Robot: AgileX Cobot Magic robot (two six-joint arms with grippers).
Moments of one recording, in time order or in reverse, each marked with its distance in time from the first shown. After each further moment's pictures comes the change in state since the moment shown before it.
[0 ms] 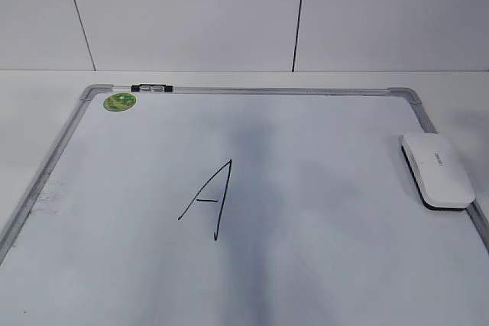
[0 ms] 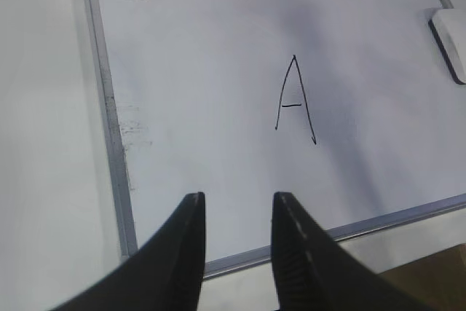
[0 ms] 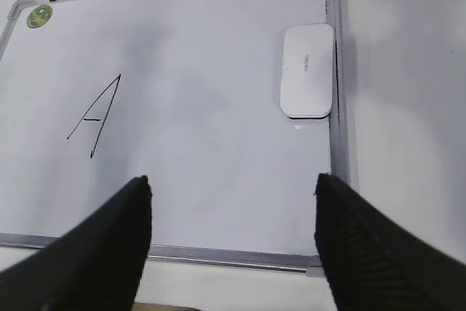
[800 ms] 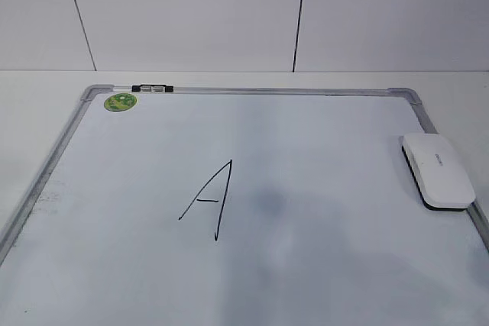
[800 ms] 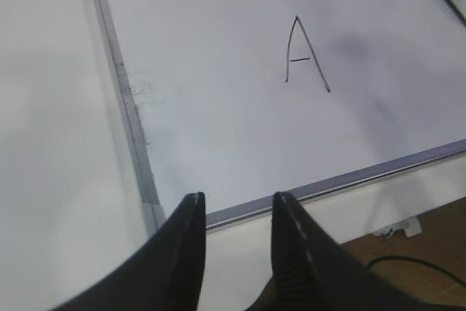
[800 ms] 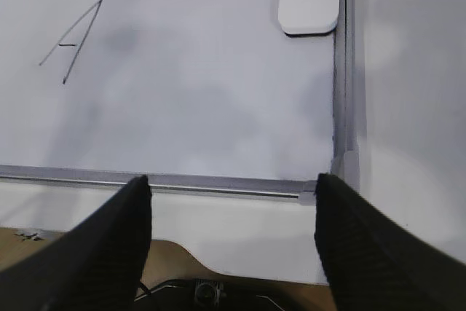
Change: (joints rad) left arm -0.085 -0.424 0.283 0.097 0.012 0.005; right arm 0.034 -0.341 0.362 0.001 0.006 -0.004
